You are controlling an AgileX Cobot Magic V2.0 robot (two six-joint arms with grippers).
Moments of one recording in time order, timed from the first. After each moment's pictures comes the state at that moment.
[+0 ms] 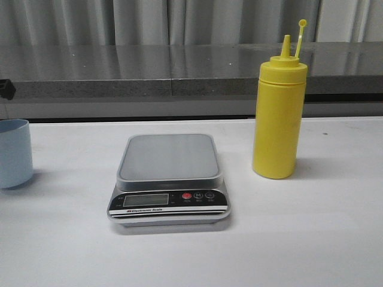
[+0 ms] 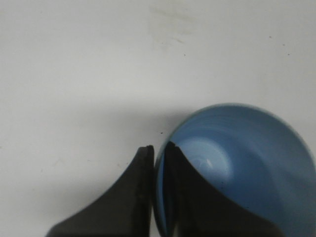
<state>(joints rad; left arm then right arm) 0.02 1.72 -1.09 -0.15 0.54 0.01 0.01 -0.01 0.03 -0.03 0.14 0.07</state>
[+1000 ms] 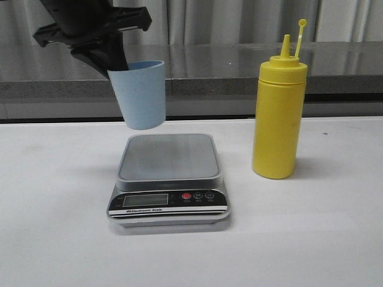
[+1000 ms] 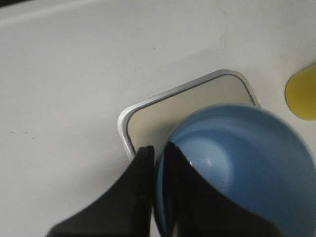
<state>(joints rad) -0.39 1.83 -1.53 -0.19 0.77 0.02 0.01 -0.01 0.03 -0.03 0.14 0.07</state>
